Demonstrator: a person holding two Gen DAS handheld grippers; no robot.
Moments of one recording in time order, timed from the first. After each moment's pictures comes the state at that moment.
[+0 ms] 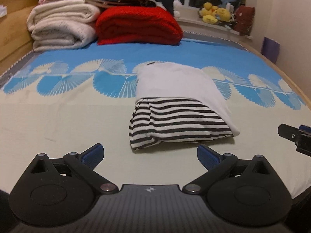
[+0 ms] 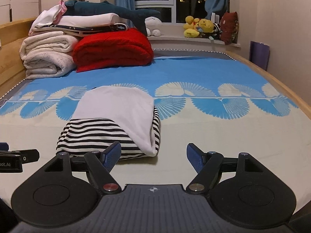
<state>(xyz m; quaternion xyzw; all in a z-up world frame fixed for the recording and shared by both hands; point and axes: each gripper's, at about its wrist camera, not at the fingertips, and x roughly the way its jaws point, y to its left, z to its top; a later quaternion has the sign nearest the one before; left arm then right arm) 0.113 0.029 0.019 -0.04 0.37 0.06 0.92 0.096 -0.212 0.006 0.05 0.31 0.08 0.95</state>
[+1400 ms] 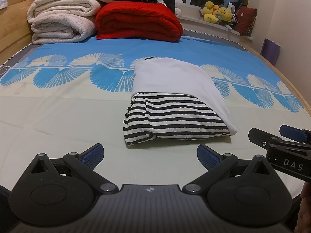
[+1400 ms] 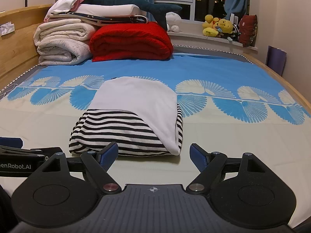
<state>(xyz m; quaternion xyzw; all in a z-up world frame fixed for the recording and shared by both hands) 0.117 0.027 0.012 -0.06 0.38 0.06 0.92 0.103 -0.169 -0.001 0.01 0.32 0.12 0.94</state>
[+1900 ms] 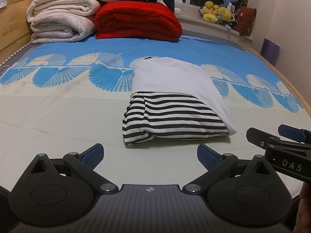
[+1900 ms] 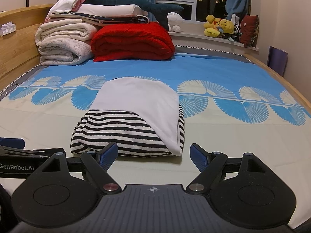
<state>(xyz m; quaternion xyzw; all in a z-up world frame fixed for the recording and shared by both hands) 0.117 0.026 0.011 -0.06 0.38 0.06 0.92 0.103 -0.167 -0.001 0.01 0.32 0.13 0.94</state>
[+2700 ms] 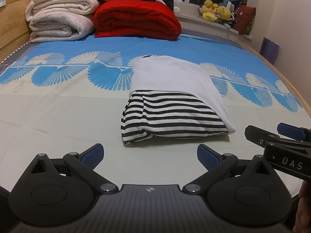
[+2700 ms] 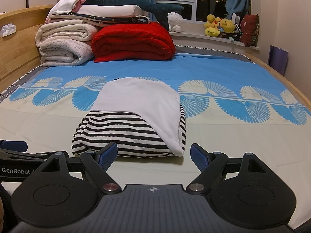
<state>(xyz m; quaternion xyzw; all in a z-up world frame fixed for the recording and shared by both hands) 0.118 0.024 0.009 -0.06 0.38 0.05 0.92 0.104 -0.166 0.000 0.02 0.32 0.13 0.94</state>
